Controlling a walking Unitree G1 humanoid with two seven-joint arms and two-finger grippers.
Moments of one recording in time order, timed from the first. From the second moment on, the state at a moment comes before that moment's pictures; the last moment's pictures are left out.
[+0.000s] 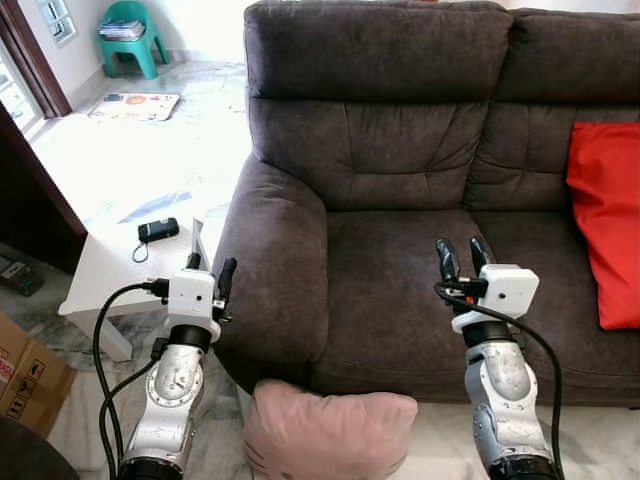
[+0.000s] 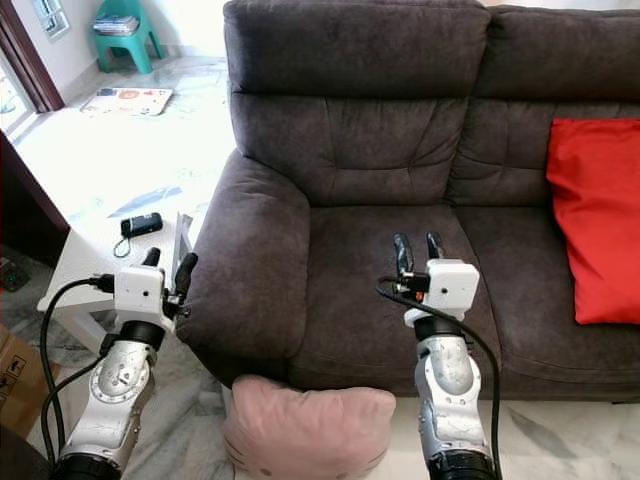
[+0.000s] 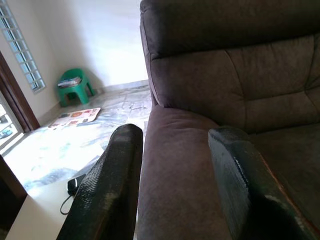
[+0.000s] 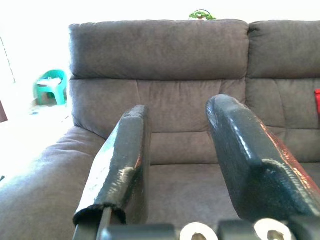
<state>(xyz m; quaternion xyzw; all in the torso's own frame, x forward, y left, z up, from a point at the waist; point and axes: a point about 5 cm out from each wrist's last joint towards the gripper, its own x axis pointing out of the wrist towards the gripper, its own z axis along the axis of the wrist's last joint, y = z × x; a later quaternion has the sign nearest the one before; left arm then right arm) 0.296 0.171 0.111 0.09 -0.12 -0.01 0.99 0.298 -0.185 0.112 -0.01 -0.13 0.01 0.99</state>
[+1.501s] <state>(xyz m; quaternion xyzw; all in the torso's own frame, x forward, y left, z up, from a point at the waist) 0.302 0.176 0.115 0.10 -0.11 0.00 0.99 0.305 -0.179 0.113 -0.01 -0.11 0.01 0.99</state>
